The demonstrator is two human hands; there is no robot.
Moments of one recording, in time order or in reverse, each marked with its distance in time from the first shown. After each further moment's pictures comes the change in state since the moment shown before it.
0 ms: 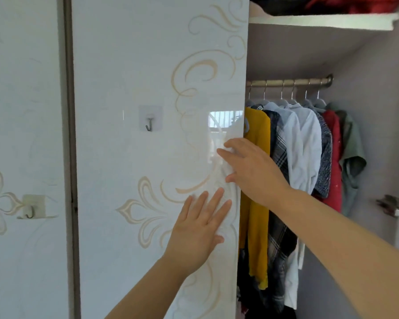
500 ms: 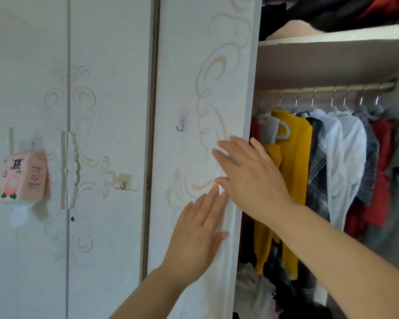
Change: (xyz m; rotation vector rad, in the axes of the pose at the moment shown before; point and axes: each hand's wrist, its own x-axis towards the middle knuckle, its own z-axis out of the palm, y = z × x) left_hand -0.072 0.022 -0.131 -0.257 0.002 -0.314; right_hand -0.030 -0.104 -0.094 0.030 0.201 -0.171
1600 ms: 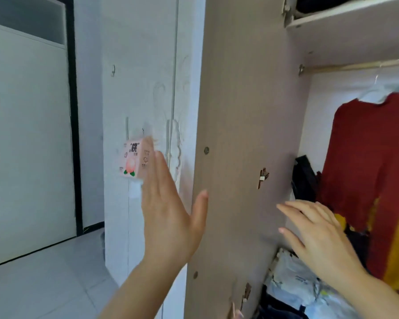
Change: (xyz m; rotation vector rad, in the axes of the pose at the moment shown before) left_hand -0.084 -0.114 -0.177 0.121 0.439 -0.583; right_hand -0.016 -0.142 0.107 0.423 -0.062 0.063
